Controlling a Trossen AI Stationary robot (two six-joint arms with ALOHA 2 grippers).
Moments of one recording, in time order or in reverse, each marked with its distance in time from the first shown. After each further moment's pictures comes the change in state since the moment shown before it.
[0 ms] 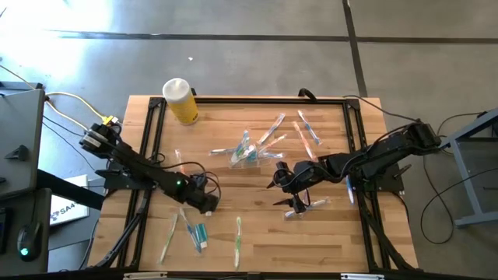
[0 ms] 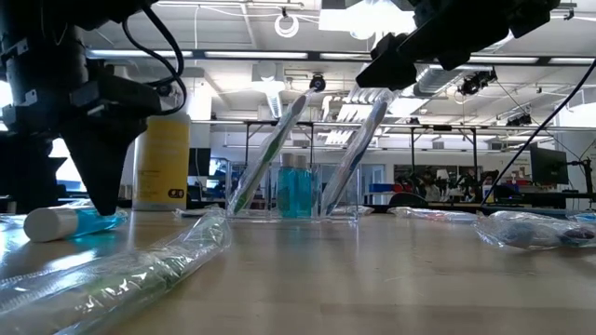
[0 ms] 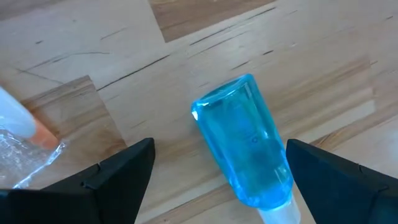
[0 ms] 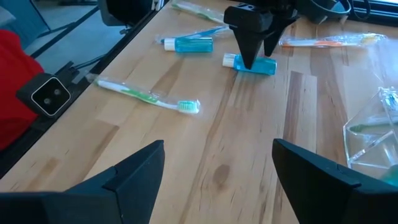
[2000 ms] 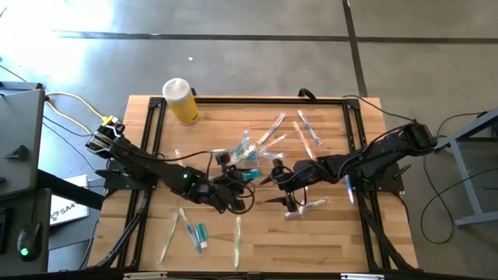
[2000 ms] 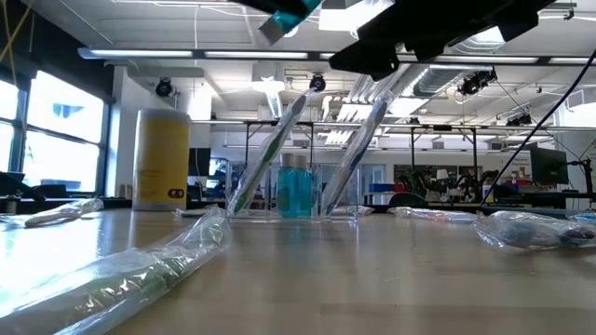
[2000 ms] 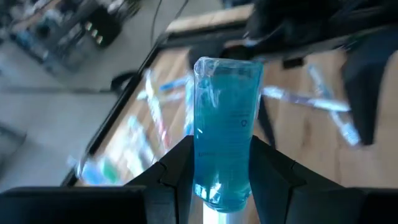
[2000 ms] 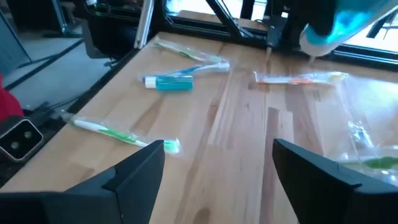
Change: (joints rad) left arm 0.022 0.010 0.550 0.172 -0.684 1.511; right arm 0.002 0.046 -0.001 0.199 0.064 -0.003
